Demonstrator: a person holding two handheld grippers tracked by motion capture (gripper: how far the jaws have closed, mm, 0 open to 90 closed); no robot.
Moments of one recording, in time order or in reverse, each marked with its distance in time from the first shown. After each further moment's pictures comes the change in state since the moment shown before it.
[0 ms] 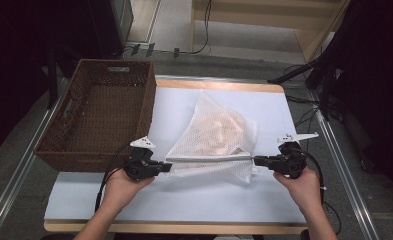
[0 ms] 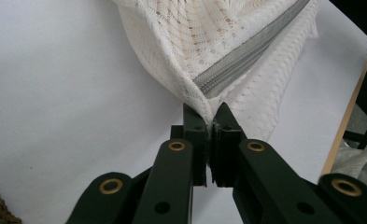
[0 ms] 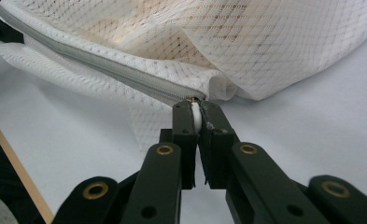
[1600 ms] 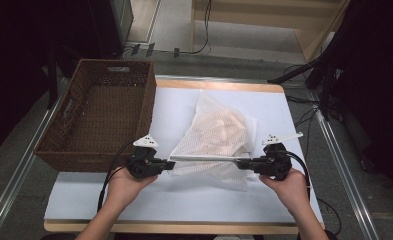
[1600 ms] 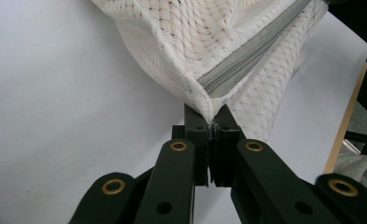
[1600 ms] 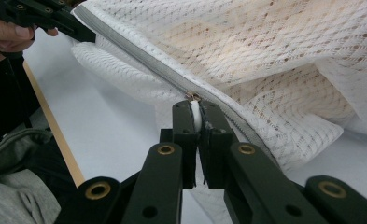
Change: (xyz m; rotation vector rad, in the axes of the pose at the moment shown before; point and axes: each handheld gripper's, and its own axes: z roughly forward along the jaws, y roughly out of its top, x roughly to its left) left arm -0.009 0.008 0.000 -0.026 0.022 0.056; right arm 0.038 0.011 0.015 -0.006 0.136 -0.087
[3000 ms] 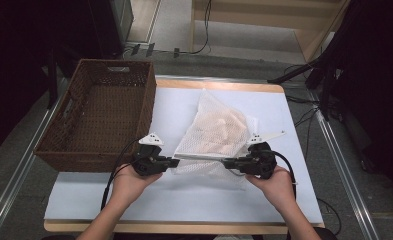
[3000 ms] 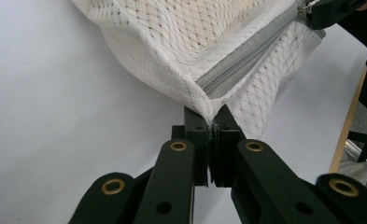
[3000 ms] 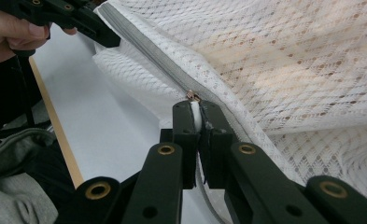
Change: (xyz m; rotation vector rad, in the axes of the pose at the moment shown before) left arm -0.006 0.011 0.008 -0.008 -0.010 0.029; right arm 0.018 0.013 0.028 0.011 0.031 -0.059
